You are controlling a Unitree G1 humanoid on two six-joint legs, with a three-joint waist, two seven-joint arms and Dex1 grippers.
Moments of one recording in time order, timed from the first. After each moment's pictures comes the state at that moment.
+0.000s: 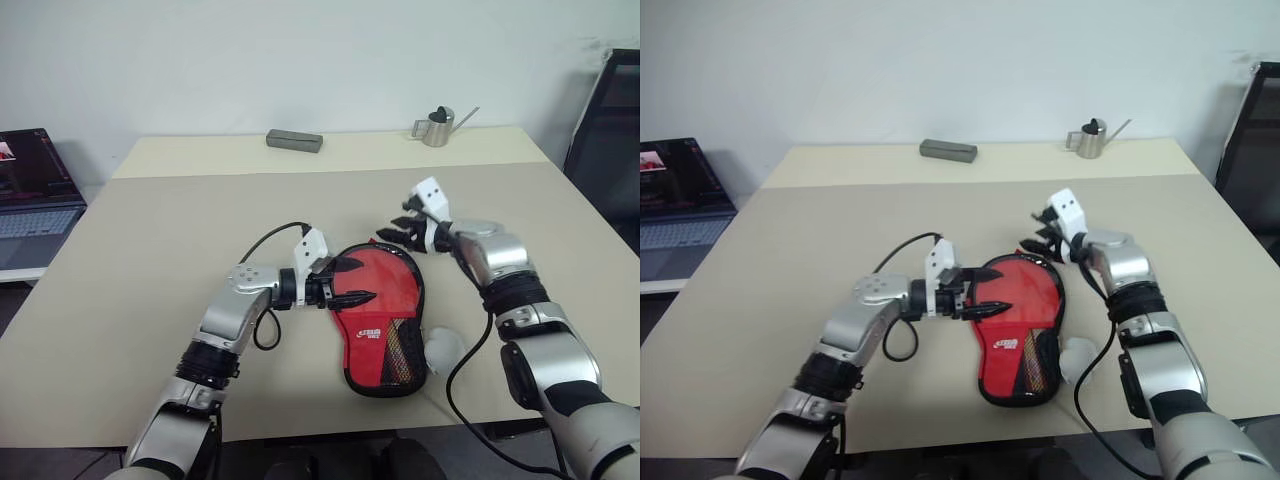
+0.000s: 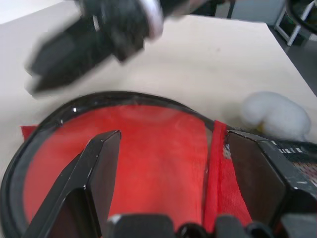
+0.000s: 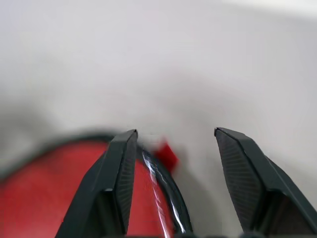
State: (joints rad) left arm -0.63 0.31 -0.23 0.25 -0.23 0.26 -1.08; right arm -0.92 -0.39 0.01 0.46 0.19 0.65 0.79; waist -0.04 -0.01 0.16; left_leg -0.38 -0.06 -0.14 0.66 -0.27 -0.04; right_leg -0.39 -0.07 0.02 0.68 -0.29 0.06
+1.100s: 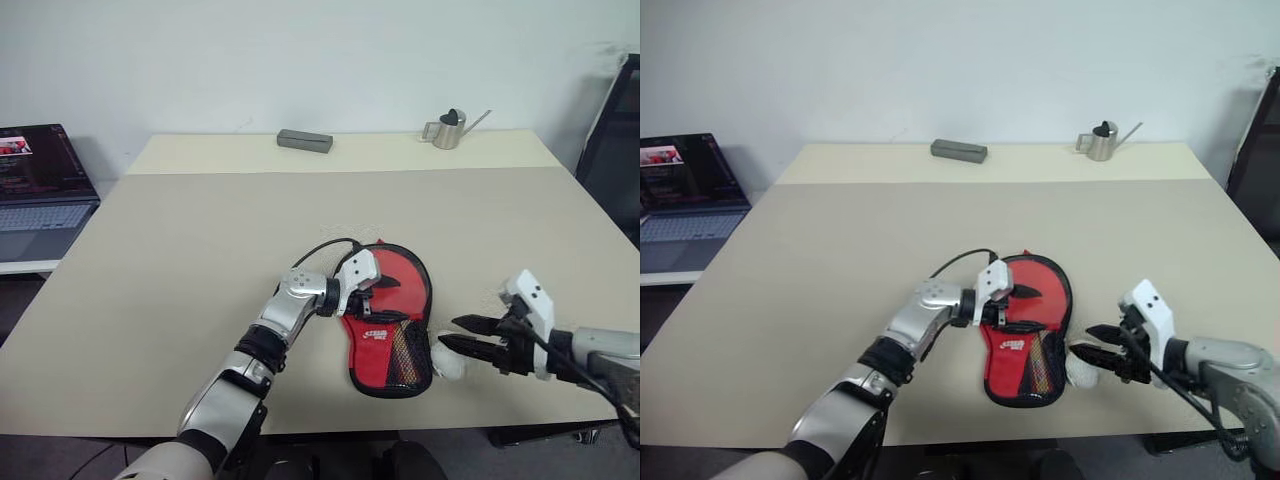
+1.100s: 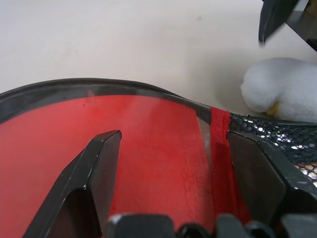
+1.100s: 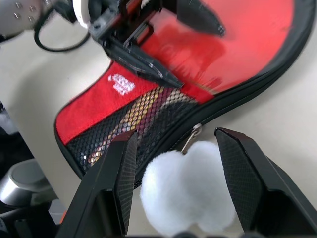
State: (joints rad) left arm -0.75 0.13 -0.31 0.68 -0.07 -0.05 -1.12; right arm -0.05 -0.75 -0.25 -0.64 0.69 1.17 0.71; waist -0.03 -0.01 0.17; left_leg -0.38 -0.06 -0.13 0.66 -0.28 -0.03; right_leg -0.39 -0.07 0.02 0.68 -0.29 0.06
